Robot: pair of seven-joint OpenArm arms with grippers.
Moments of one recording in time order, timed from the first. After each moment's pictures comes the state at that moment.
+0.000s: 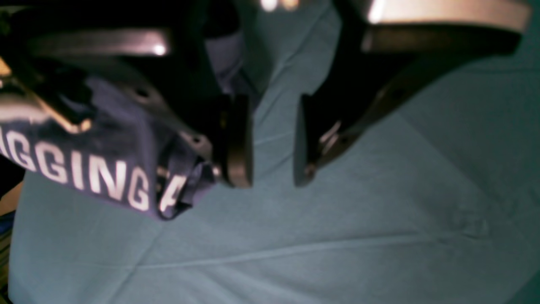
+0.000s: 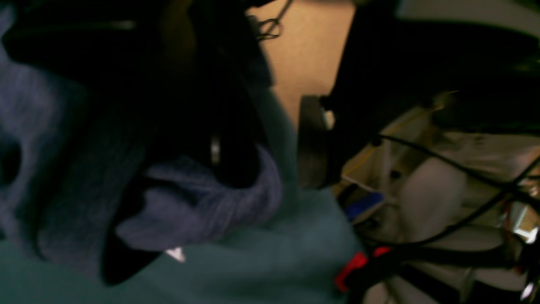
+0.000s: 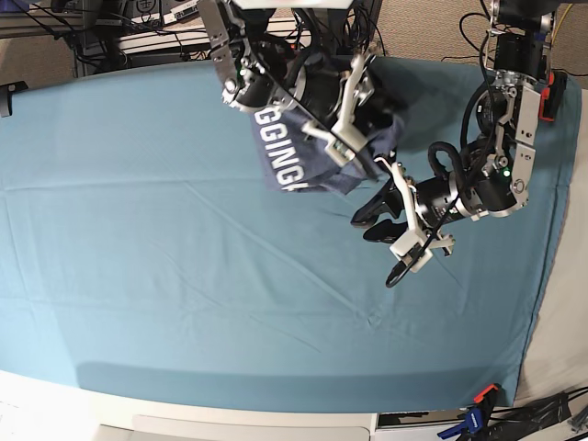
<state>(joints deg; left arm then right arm) -5.0 -20.7 7.9 100.6 -39.8 -36.4 49.3 -15.6 -3.0 -20.8 107.3 27.2 31.3 -54.8</state>
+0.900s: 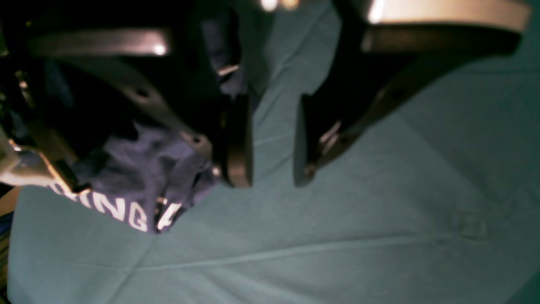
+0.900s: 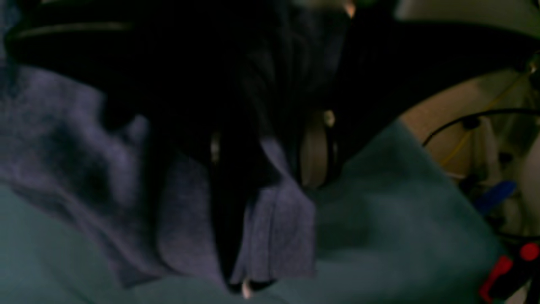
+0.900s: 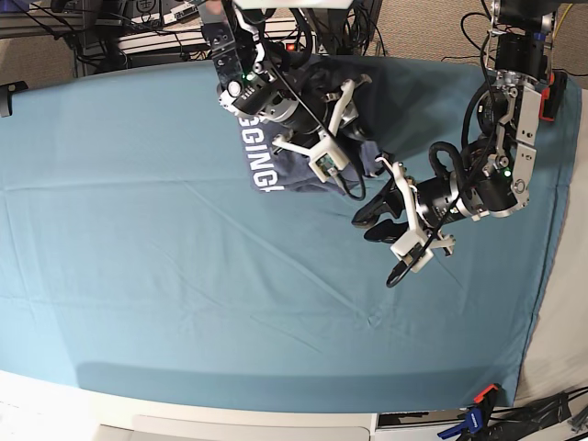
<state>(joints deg) -5.0 -20.9 7.9 100.6 -39.8 -36.4 49.3 -14.6 -3.0 -20.6 107.3 10.0 20.7 -52.7</state>
